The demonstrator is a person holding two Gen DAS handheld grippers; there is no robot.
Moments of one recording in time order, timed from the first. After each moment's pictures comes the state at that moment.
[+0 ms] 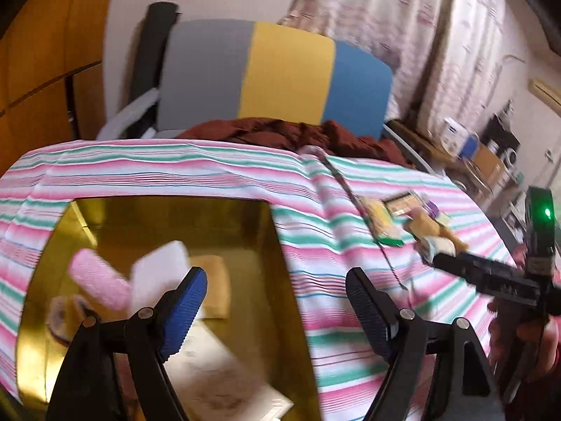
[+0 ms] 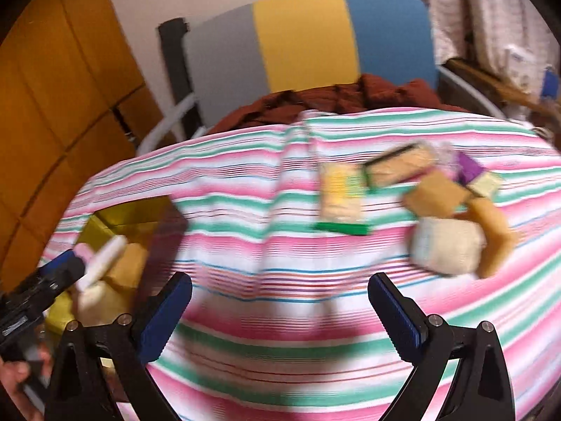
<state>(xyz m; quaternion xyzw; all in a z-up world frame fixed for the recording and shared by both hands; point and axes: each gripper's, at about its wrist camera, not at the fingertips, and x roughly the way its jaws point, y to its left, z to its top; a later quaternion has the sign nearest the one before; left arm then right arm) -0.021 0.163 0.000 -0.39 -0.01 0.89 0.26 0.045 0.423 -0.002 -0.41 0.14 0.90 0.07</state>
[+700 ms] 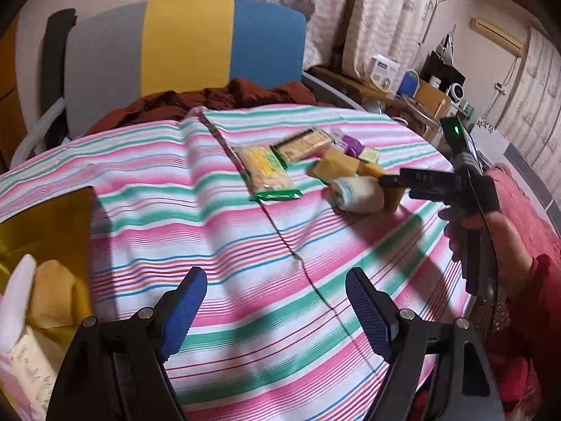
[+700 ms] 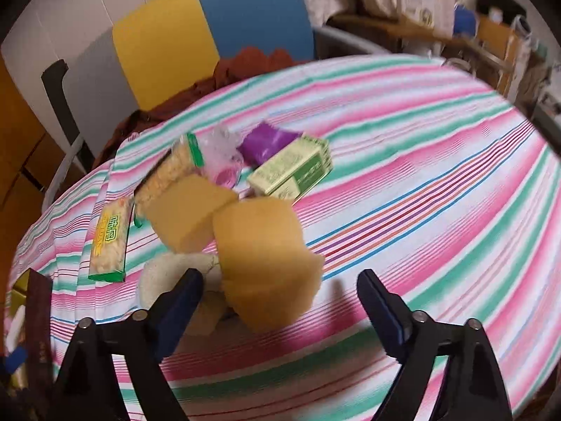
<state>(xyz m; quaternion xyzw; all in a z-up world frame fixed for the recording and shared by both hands) 0.021 0.296 -0.026 -0.42 0.07 0.82 0.38 0.064 0.631 -0.057 -0.43 0.23 0.85 0.21</state>
